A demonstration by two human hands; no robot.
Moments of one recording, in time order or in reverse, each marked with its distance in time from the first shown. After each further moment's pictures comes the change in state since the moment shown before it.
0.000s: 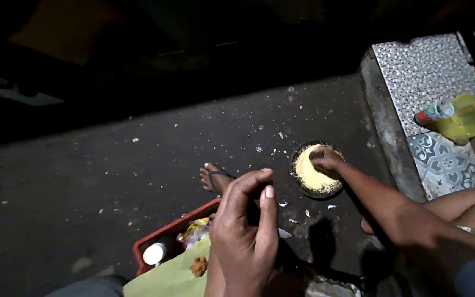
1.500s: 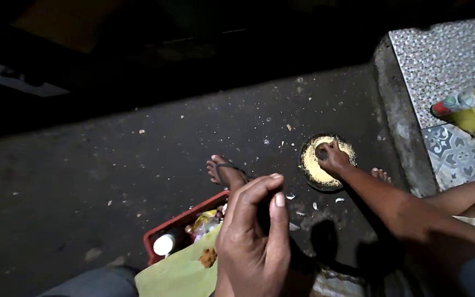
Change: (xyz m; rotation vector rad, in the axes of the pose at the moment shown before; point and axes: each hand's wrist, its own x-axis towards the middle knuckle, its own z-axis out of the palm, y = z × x) left_hand -0.016 0.000 -0.017 -0.059 0.027 -0.028; right_hand -0.013 -0.005 0.036 -0.281 0.176 -0.091
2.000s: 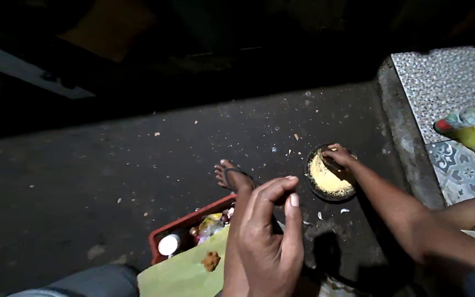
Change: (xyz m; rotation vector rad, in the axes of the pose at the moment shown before) left_hand -0.002 -0.002 -0.001 -0.030 0.059 0.024; right_hand 0.030 -0.015 -0.036 0.509 -0.113 0.170
